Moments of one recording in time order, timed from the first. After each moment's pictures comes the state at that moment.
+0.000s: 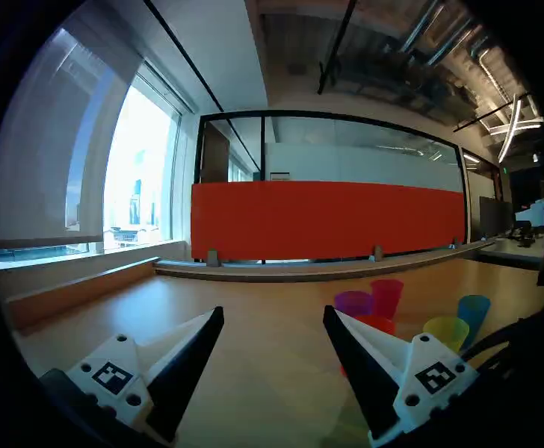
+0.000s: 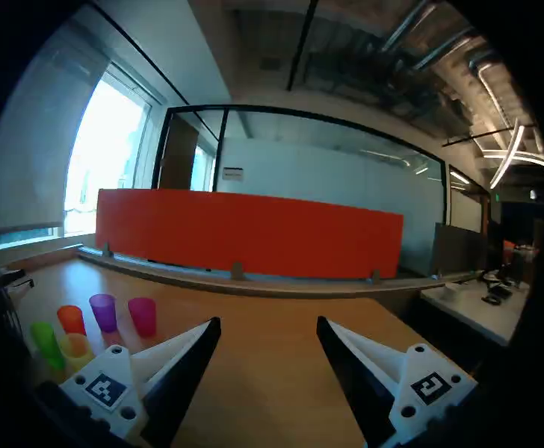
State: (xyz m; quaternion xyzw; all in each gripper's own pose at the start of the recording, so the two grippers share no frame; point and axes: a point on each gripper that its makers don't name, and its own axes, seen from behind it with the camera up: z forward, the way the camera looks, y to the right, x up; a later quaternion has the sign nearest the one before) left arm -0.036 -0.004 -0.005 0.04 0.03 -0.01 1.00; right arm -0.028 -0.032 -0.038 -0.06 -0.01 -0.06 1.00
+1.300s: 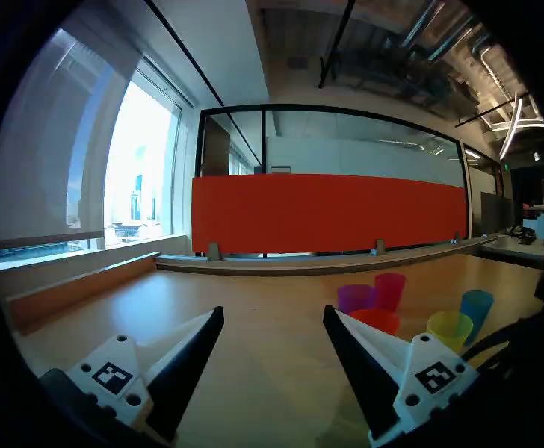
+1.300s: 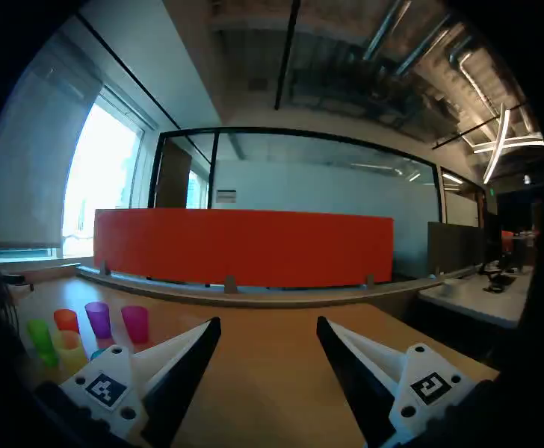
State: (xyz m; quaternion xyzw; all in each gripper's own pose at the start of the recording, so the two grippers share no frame) left arm -0.044 -0.006 -0.003 0.04 0.01 -0.01 1.00; right arm -0.048 0.002 -0.047 -0.06 0.05 -0.03 1.00
